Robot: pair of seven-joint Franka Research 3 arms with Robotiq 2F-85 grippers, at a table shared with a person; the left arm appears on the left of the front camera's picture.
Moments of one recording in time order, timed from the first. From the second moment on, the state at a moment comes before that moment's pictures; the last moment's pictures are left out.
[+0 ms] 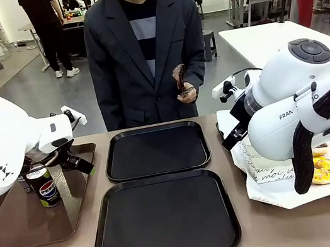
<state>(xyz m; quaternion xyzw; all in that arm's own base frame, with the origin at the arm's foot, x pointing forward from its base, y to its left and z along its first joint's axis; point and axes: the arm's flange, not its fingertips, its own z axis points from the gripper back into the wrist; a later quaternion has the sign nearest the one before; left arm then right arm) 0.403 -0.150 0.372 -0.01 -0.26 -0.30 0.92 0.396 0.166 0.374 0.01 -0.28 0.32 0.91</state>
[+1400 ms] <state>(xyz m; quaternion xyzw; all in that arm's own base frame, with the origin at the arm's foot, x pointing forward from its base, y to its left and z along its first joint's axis) 0.321 -0.110 0.496 -0.08 -0.18 -0.30 0.93 0.309 0.134 0.490 0.05 -0.18 0.30 0.94</state>
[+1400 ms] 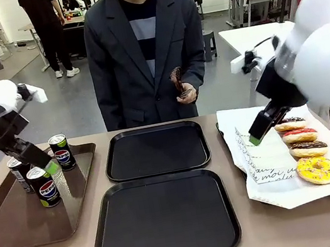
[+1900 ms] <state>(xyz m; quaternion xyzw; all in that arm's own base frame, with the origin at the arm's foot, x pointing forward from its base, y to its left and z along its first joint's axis) 0.339 0.025 0.497 -0.42 -0.15 -0.06 0.89 0.336 -0.054 0.467 0.40 -0.21 0.06 0.89</state>
